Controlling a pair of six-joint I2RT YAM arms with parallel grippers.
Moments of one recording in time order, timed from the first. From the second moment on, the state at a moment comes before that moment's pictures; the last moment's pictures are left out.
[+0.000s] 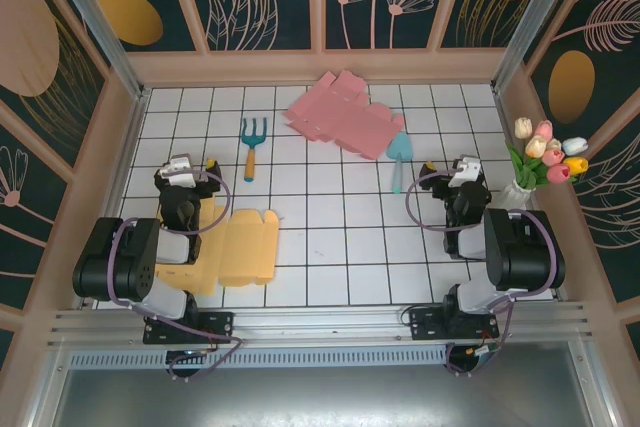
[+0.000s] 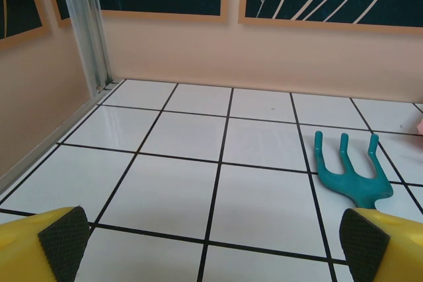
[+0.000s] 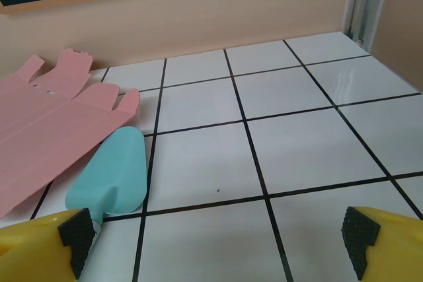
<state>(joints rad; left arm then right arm) -0.03 1.53 0.22 1.19 -0.16 -0.07 -0.04 1.53 0.22 1.12 -0.02 0.12</state>
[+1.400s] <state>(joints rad) -0.01 1.46 0.25 1.06 -0.14 -0.07 -0.03 1.53 0.23 1.12 -0.02 0.11</state>
